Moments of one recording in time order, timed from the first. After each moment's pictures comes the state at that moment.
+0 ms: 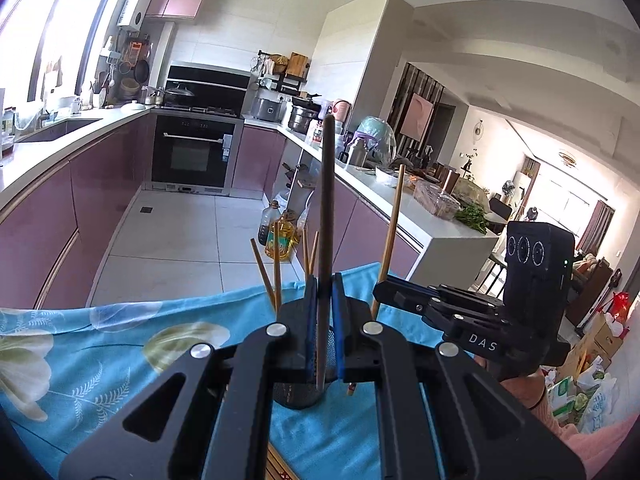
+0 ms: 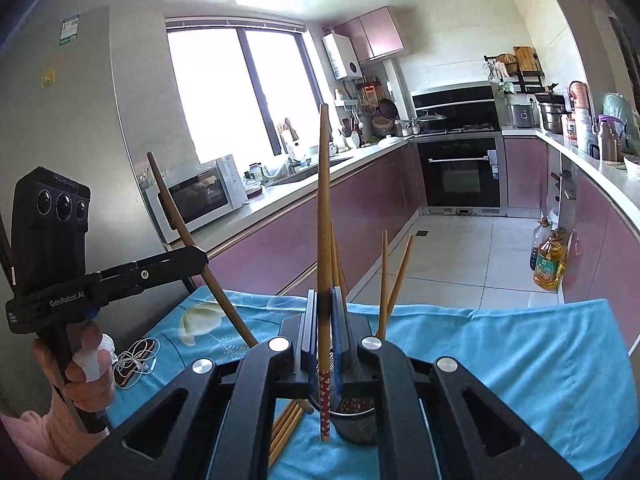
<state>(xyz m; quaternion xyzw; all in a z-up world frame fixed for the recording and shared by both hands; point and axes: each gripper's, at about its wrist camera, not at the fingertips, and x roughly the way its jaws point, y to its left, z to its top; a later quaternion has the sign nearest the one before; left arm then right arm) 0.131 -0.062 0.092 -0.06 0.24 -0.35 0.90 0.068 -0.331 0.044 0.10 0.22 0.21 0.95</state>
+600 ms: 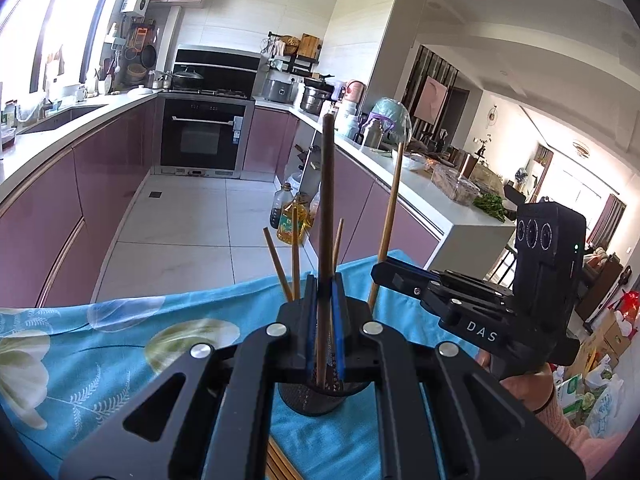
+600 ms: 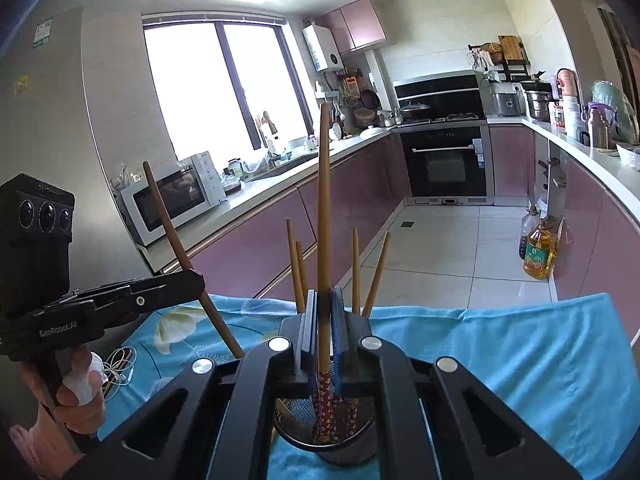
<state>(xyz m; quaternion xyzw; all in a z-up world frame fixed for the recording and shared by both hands) 0.165 -0.086 0.074 -0.04 0.28 -0.33 0.90 0.108 -0.330 0.021 0.11 0.25 0.19 0.95</state>
